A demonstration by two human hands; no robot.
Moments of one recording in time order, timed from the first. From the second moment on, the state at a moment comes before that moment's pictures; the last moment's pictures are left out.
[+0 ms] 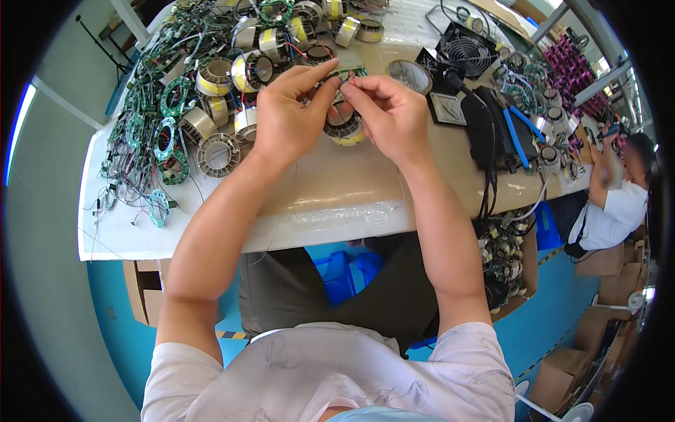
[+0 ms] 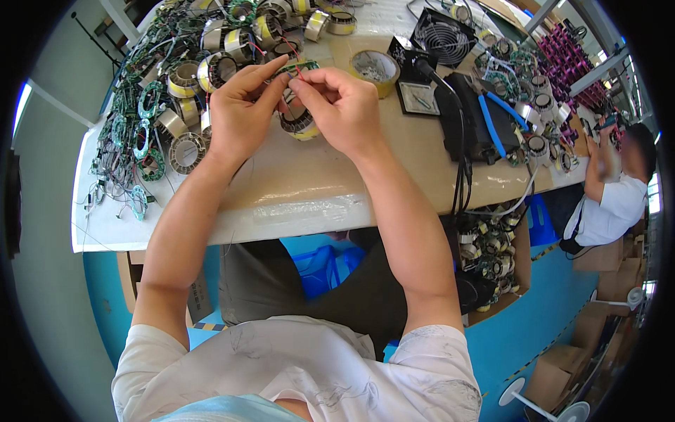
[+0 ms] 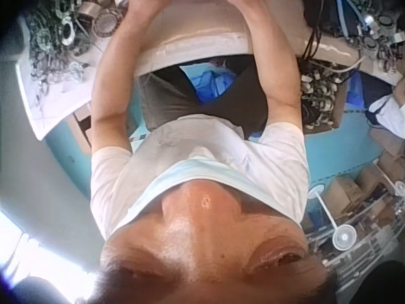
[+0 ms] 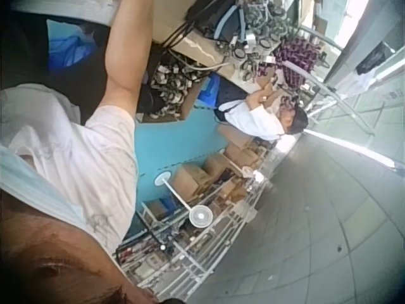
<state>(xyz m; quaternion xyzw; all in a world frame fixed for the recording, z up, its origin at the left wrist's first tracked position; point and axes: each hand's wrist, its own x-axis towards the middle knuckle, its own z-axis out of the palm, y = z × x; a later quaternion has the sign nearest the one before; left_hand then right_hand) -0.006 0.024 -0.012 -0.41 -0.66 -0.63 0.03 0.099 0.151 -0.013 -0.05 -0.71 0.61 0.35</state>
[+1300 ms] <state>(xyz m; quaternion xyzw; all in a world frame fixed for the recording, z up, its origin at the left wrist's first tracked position) -0.001 0.019 -0.004 -0.39 -0.66 -0.64 -0.07 0.096 0.155 -0.027 -0.03 -0.71 0.59 0.38</state>
